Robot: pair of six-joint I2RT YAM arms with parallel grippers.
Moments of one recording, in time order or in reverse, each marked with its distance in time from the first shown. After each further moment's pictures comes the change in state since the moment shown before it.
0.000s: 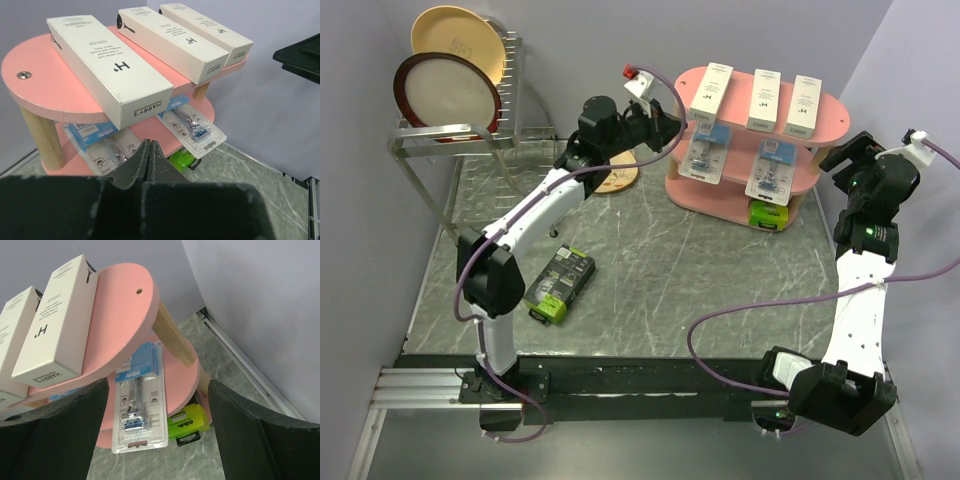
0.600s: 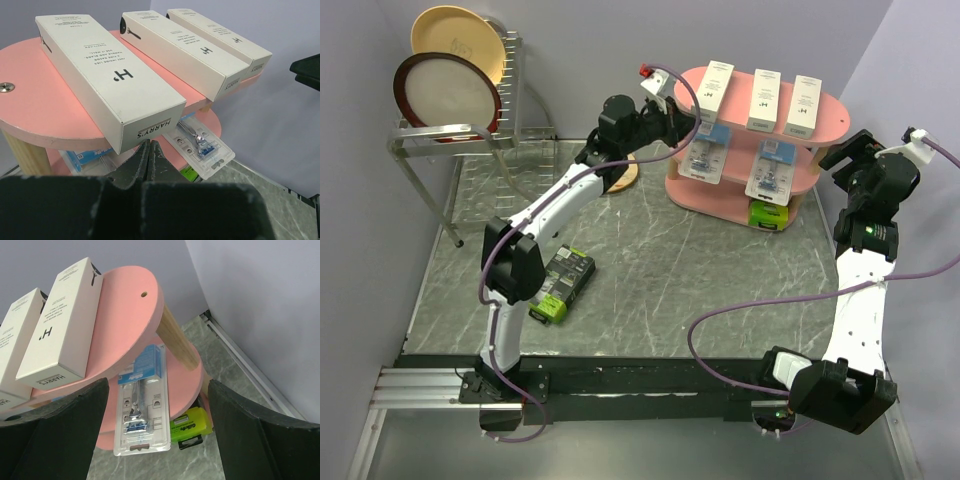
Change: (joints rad) left arm -0.025 0.178 0.174 0.030 -0.032 -0.039; right arm 0.000 0.009 0.000 0.024 -0.014 0.000
